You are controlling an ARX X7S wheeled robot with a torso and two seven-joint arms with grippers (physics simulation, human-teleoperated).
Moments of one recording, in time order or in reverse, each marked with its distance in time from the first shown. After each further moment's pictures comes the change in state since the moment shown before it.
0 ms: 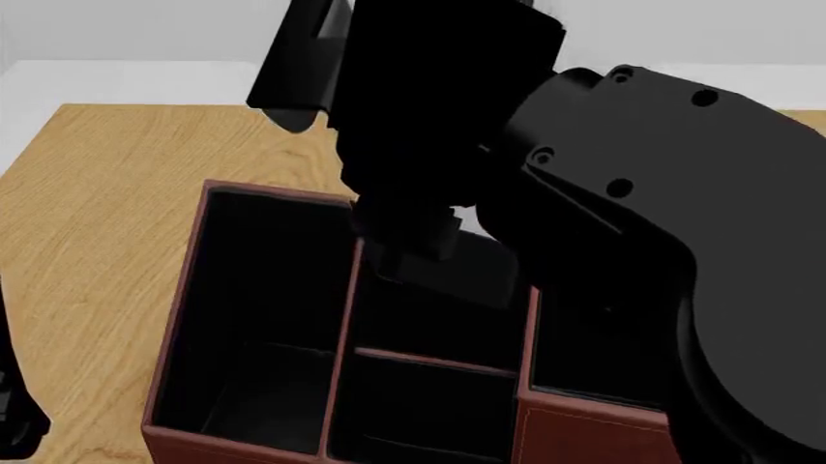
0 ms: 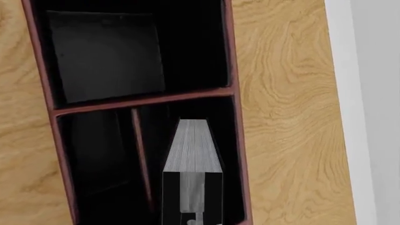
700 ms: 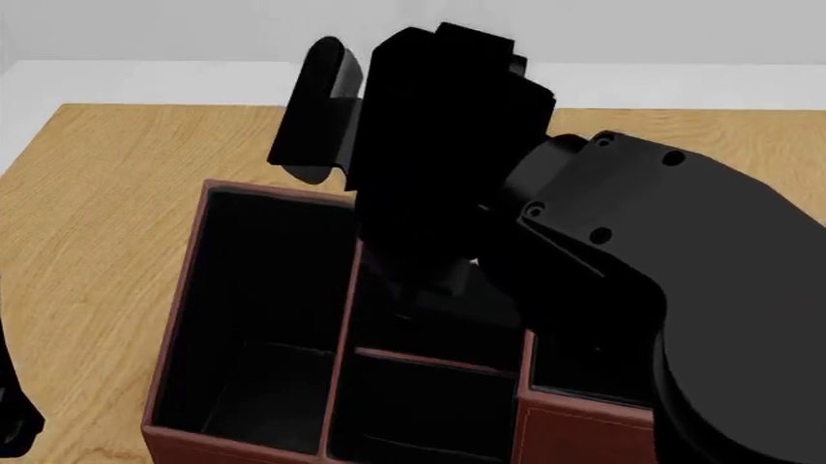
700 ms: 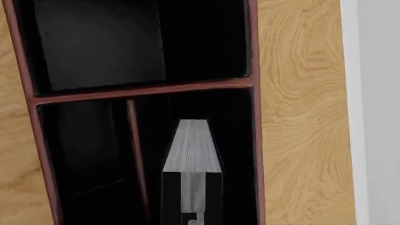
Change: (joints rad) left arm 0.009 -0.009 -0.009 -0.002 0.001 0.011 0.001; right arm -0.098 0.005 -0.016 0.003 -0.050 -0.043 0.053
